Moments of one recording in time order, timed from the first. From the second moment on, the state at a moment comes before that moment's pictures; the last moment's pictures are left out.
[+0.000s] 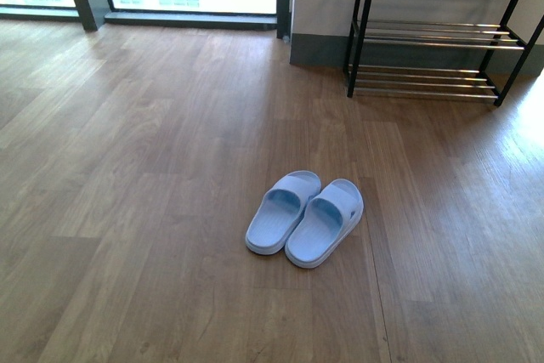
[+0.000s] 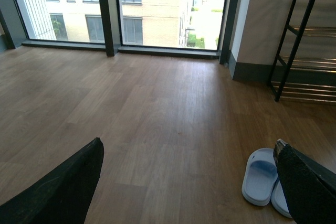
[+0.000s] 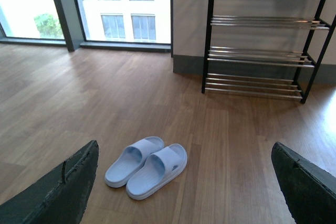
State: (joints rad) left arm 0.00 0.02 0.01 0.00 0.00 -0.01; right arm 0.00 0.00 0.02 0.00 0.00 0.00
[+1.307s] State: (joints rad) left arm 0.00 0.02 0.01 0.00 0.00 -0.01; right arm 0.00 0.00 0.02 0.00 0.00 0.00
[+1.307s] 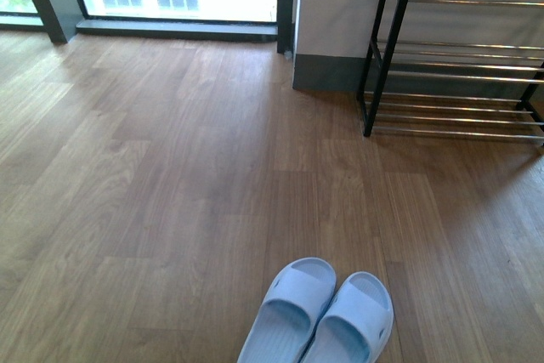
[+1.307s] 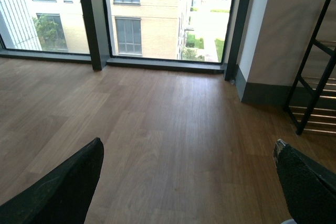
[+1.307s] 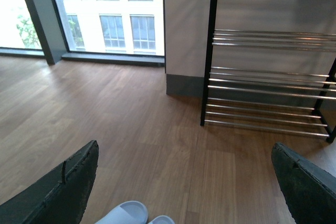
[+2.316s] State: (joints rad) left arm 0.00 0.02 0.01 0.00 0.00 -0.01; right arm 0.17 1.85 0.36 0.81 0.09 0.03
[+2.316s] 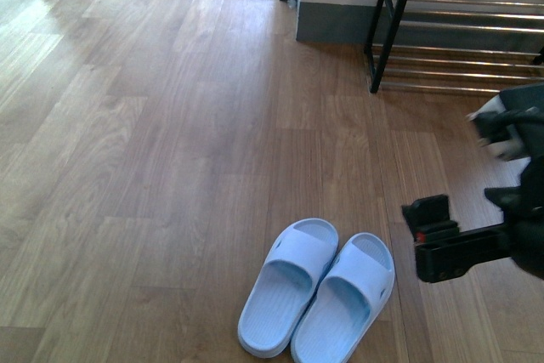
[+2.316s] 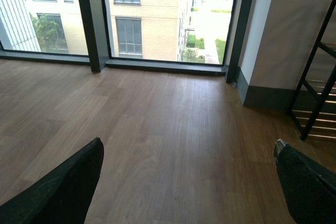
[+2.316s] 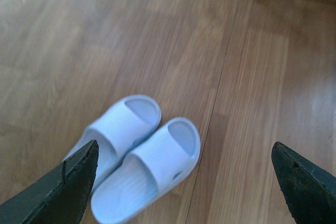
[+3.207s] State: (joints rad) left arm 0.00 0.02 0.01 0.00 0.00 -0.01; right arm 0.17 2.76 0.96 0.65 0.04 0.02
